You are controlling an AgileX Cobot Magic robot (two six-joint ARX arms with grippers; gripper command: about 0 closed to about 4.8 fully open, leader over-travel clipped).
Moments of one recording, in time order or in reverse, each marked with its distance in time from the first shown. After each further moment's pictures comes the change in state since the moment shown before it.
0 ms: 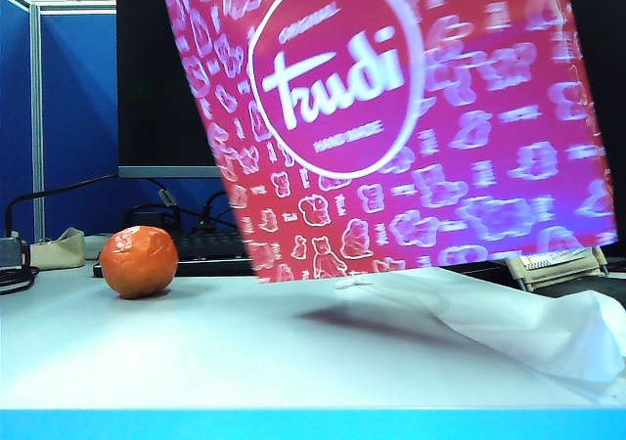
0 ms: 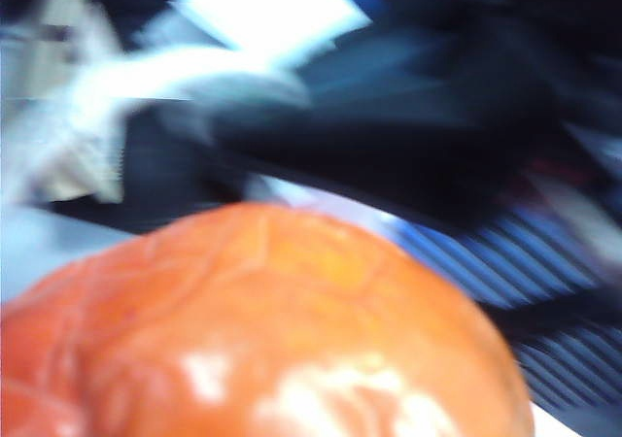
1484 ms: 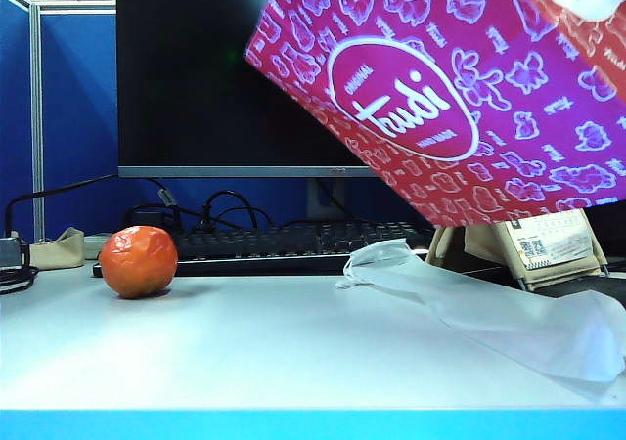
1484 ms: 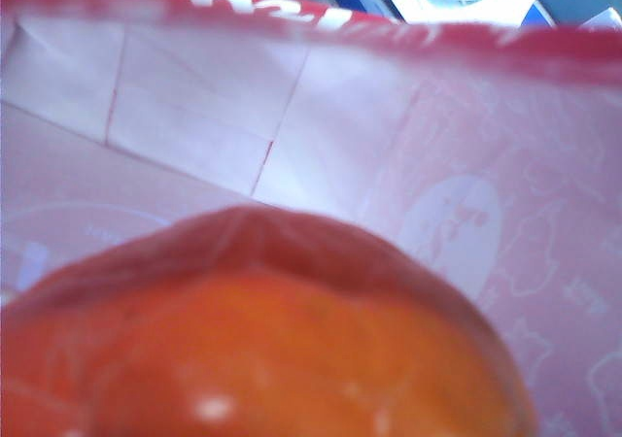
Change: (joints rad) left arm -0.062 0.210 -0.002 -0.077 -0.016 0.024; right arm 0.003 -0.003 0.062 0.019 0.032 0.029
